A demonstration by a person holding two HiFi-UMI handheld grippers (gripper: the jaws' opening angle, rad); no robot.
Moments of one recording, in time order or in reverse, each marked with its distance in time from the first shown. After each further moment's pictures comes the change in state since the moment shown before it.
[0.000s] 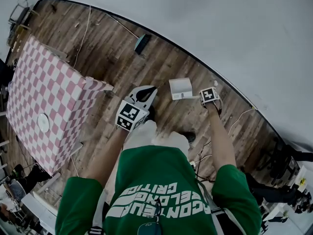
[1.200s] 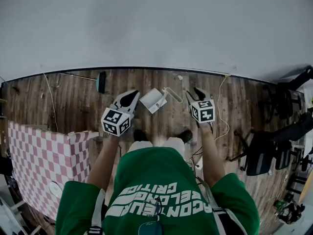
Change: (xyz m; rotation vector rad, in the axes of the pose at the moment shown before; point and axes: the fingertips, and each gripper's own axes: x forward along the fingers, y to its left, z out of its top) left arm 0.074 -0.084 0.075 0.078 -0.080 -0.364; right arm -0.258 -0.028 -0.070 0.446 -0.714 -0.188
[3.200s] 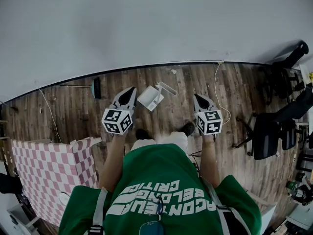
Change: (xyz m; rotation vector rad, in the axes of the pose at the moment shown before) left arm 0.021 -0.017 0.003 -0.068 -0.031 0.014; right arm -0.099 -0.001 -0.025 0.139 -0.119 -0.102
